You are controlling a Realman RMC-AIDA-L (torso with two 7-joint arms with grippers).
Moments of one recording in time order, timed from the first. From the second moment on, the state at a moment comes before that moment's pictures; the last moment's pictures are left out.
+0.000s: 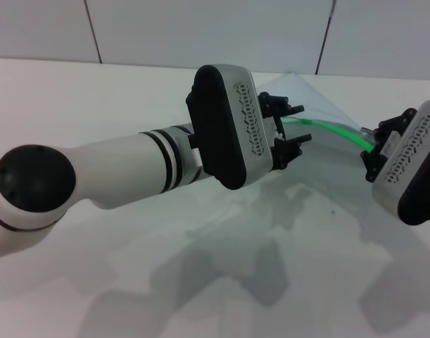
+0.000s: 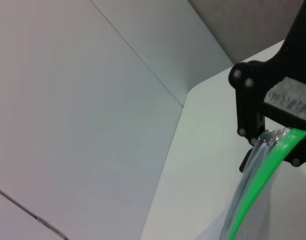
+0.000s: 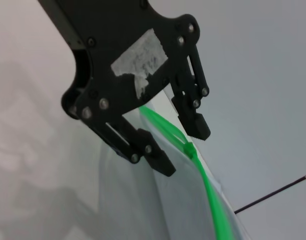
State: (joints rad) left arm -0.45 -2.03 -1.10 -1.17 1.62 -0.28 1.87; right arm 0.08 2.02 -1.90 -1.70 -2.83 -0.67 2.30
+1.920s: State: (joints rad) left arm -0.47 -2.03 -1.08 -1.17 1.62 -0.25 1.87; right arm 0.08 2.02 -1.90 -1.70 -2.84 -0.67 2.30
